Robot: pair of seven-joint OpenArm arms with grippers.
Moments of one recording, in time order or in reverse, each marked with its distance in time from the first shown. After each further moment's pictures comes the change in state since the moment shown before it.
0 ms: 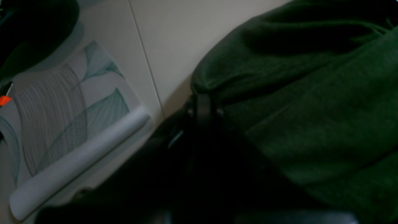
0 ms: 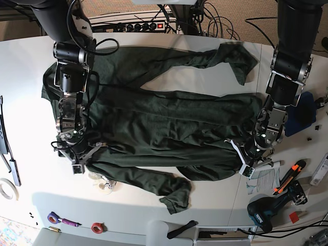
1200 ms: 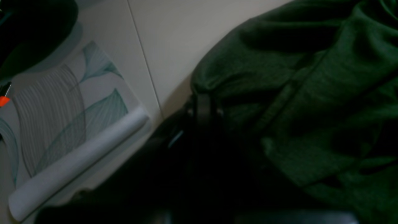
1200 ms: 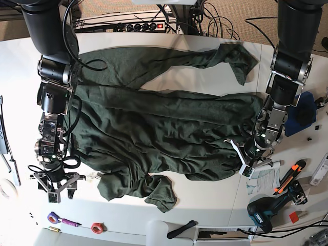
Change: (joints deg) left arm 0.0 0.0 0.0 0.0 0.0 0.0 0.0; right arm 9.2 4.6 0.1 0.1 -0.3 -0.8 5.7
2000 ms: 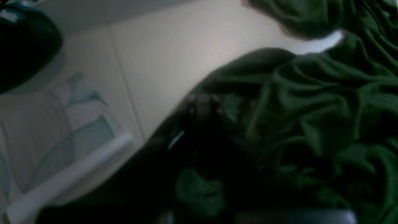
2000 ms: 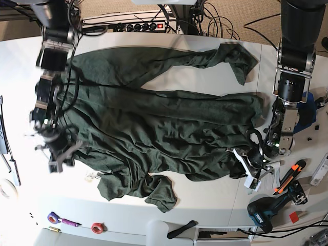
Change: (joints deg) left arm 3.7 -2.6 -12.3 20.4 -10.1 -10.4 19.9; right arm -24.0 2.1 0.0 31.7 21.6 10.4 -23.3
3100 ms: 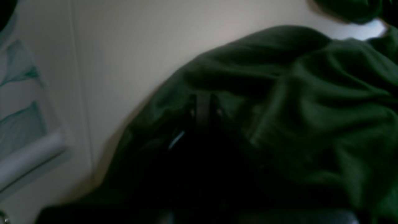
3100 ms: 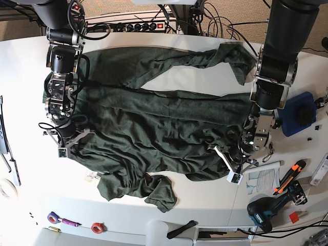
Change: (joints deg) left arm -5.3 10.1 -0.1 -20.3 10.3 11.8 -11.4; right arm 4.4 -1.6 0.0 -24.5 -12.2 -9.4 20.2
